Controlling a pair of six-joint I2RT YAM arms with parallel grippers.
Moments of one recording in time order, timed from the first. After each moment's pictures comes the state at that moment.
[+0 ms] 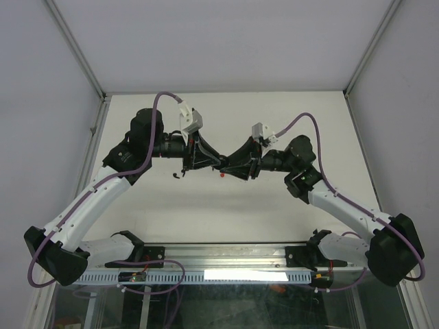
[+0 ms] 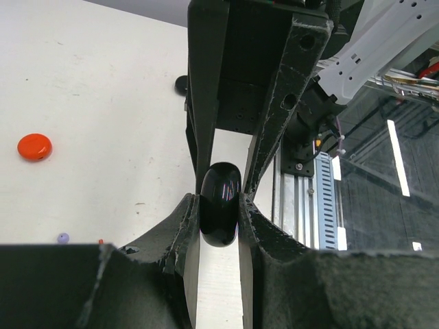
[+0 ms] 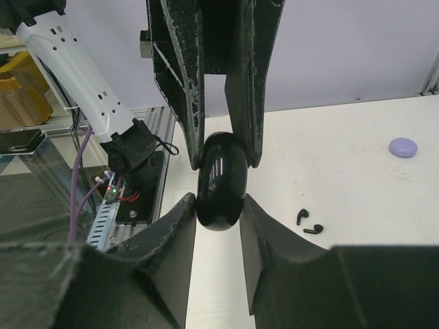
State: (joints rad) left arm -0.58 1.14 1.18 -0.31 0.87 0.03; right arm 0.64 1.13 0.72 0.61 -0.90 0.24
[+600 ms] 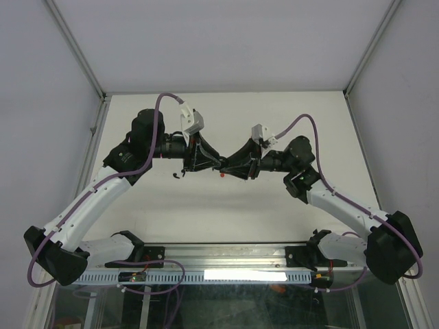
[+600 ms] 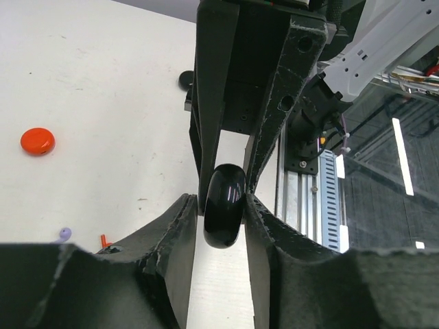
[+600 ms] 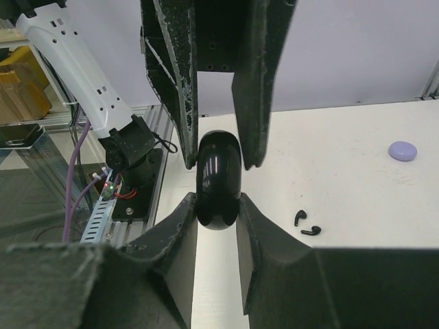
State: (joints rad) left arm -0.59 1.14 1.19 -0.33 0.85 0.05; right arm 0.64 1.15 0.71 0.64 -0.92 0.24
